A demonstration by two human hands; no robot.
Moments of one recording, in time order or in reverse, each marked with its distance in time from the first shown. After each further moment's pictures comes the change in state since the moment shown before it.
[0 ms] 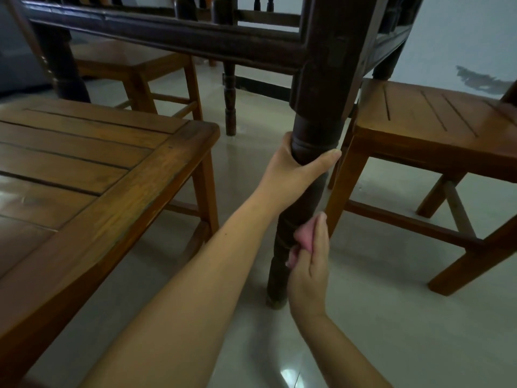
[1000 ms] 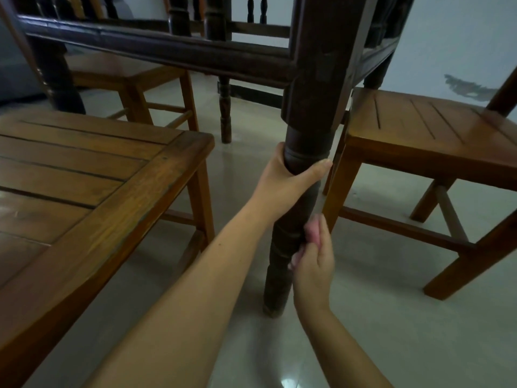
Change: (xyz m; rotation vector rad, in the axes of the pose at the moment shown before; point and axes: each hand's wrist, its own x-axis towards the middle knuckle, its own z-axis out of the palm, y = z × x) left_hand 0.000 0.000 -0.001 0.010 -0.008 -0.011; right_hand 0.019 -0.015 -0.007 0.115 0.084 0.201
